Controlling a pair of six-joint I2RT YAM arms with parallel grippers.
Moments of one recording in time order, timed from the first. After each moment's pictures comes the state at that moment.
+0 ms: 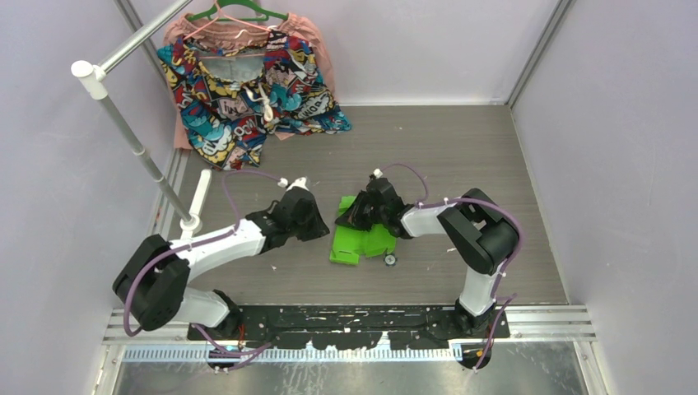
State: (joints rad) left arm -0.73 1.35 0.72 -0.16 -0.06 -0.87; right arm 0.67 1.80 0.77 0.38 -0.27 1.10
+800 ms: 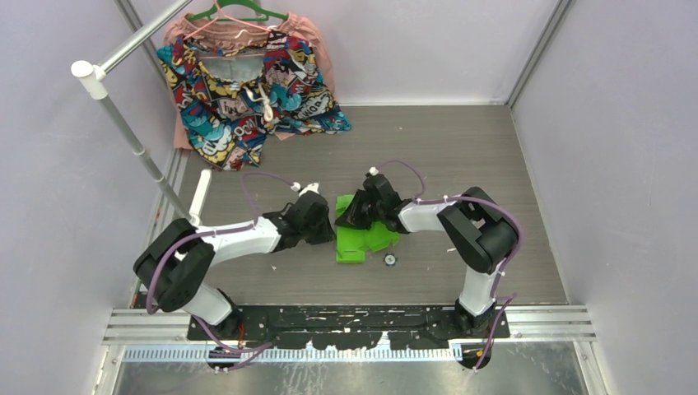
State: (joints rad) left arm -0.79 1.51 0.73 -0.07 -0.07 -0.86; right arm 0.67 1.81 0.84 0.26 -0.29 1.05
